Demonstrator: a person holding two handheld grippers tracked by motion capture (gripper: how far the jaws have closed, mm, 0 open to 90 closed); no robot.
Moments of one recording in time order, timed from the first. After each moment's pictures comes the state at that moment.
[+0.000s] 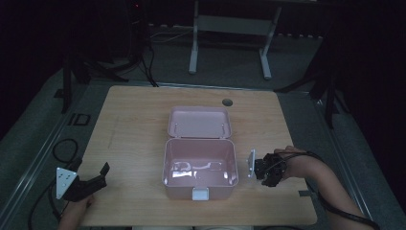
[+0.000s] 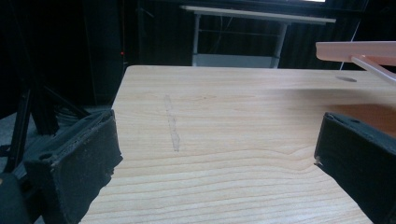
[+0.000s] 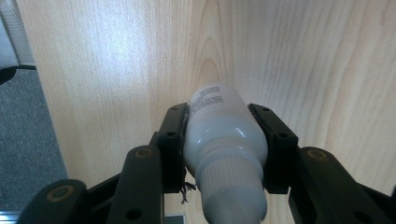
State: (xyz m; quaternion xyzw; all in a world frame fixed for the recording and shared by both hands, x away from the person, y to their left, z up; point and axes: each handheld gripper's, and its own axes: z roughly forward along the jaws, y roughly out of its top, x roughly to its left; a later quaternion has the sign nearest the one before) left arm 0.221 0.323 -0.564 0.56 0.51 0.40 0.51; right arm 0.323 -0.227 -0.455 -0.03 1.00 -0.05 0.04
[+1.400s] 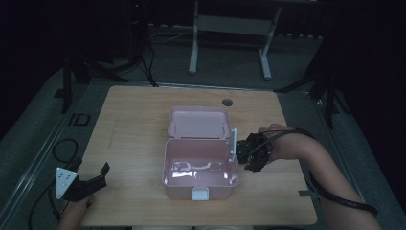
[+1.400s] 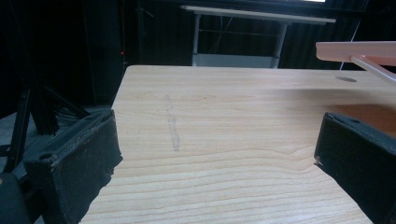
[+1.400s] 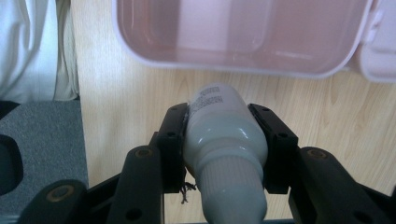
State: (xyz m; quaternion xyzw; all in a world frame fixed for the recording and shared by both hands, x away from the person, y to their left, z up) left arm 0.221 0.323 -0.564 0.56 0.51 0.40 0.51; right arm 0.317 -0.155 -0.360 -0.07 0.99 -0.02 0.07
